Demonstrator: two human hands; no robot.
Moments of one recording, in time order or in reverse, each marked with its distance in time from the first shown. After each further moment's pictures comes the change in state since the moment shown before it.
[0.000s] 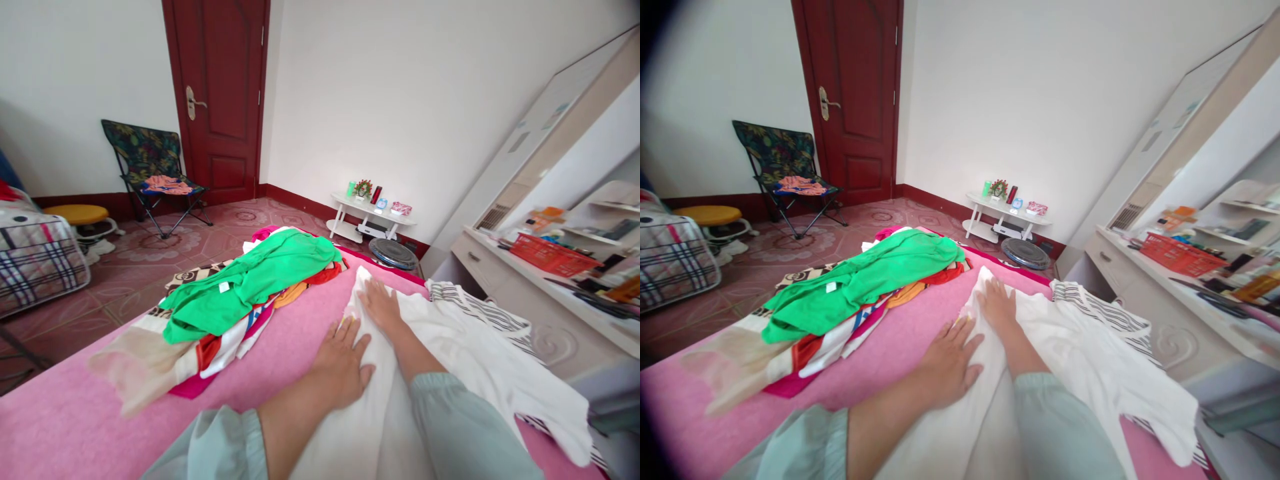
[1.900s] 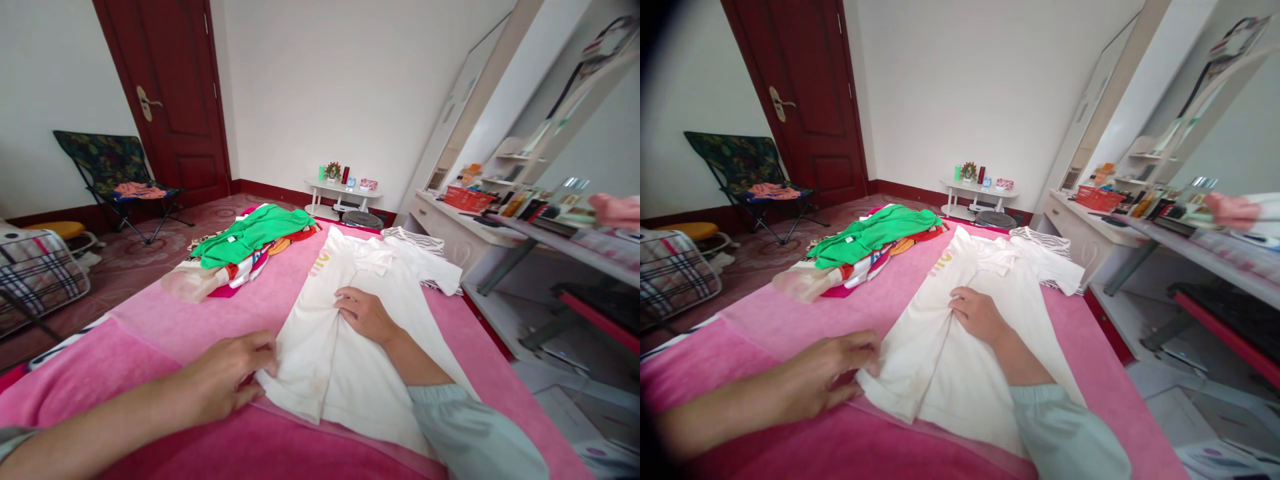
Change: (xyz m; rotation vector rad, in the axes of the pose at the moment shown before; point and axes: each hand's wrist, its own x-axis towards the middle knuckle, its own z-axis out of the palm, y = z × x) left_hand -0.254 0.025 -0.097 -0.081 -0.265 0.174; right_hand -0.271 -0.023 -0.053 0.312 0.328 -0.715
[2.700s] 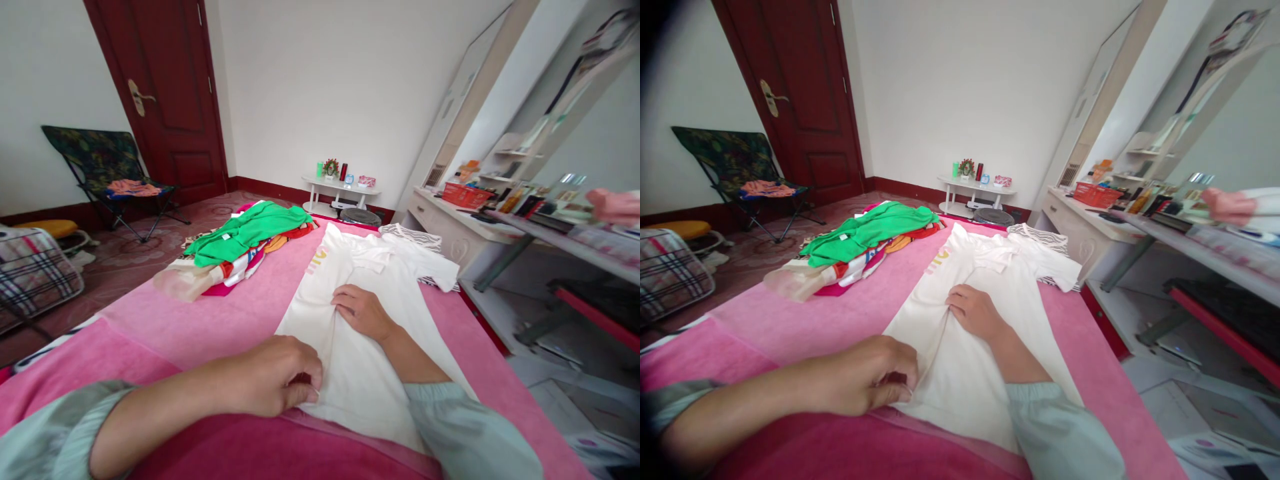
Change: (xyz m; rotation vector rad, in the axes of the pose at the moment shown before) left_hand 0.052 0.044 0.001 -0.199 -0.144 0.283; right_hand 0.002 -0.002 -0.005 0.056 -0.028 0.040
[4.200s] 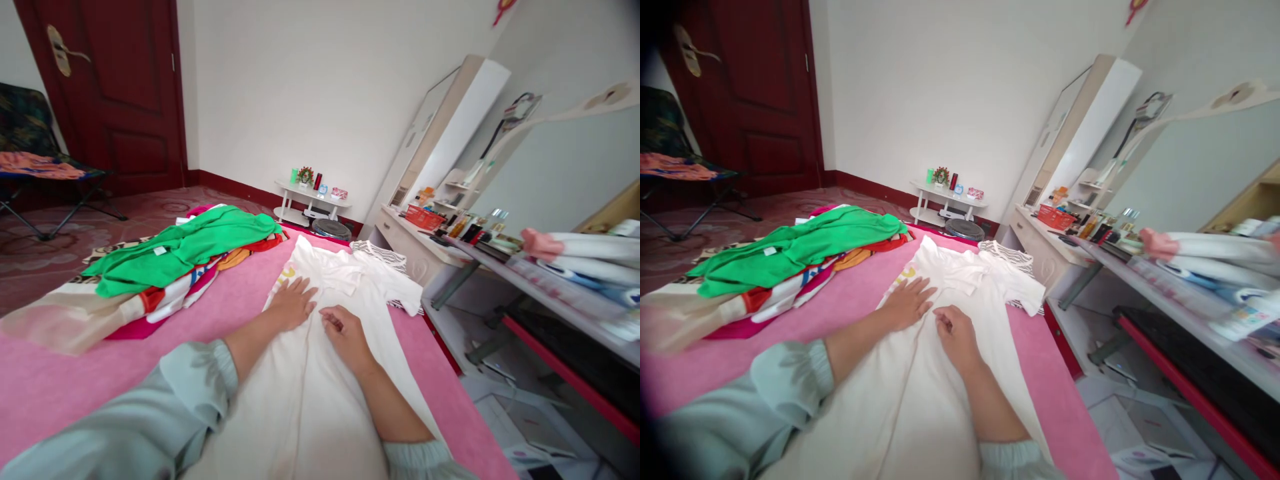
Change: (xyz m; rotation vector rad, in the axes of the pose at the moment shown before) left_hand 0.188 -0.160 -0.003 0.470 0.397 -0.344; right_hand -0.008 0.031 0.007 0.258 0.231 0.553
